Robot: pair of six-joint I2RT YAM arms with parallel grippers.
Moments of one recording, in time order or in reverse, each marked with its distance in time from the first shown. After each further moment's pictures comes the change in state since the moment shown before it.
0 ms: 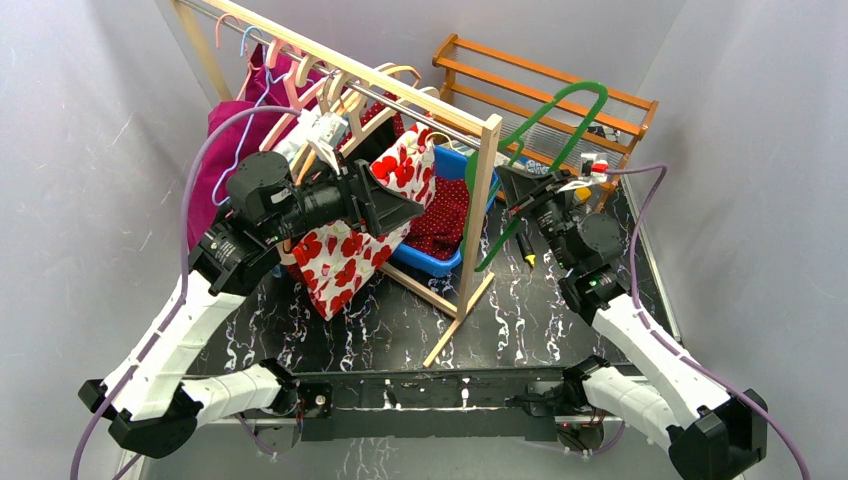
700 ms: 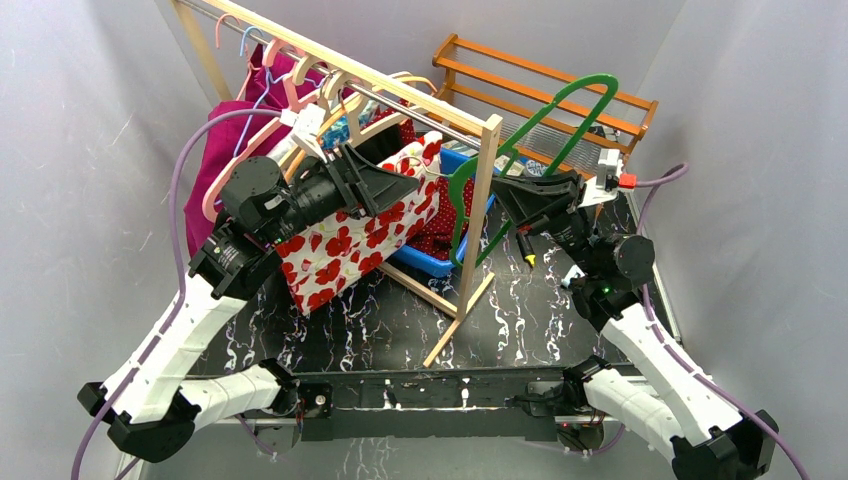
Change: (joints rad) left arm 0.000 -0.023 -0.056 0.152 -0.127 -0.206; right arm 0.000 -0.078 0.036 0.242 -0.412 0.092
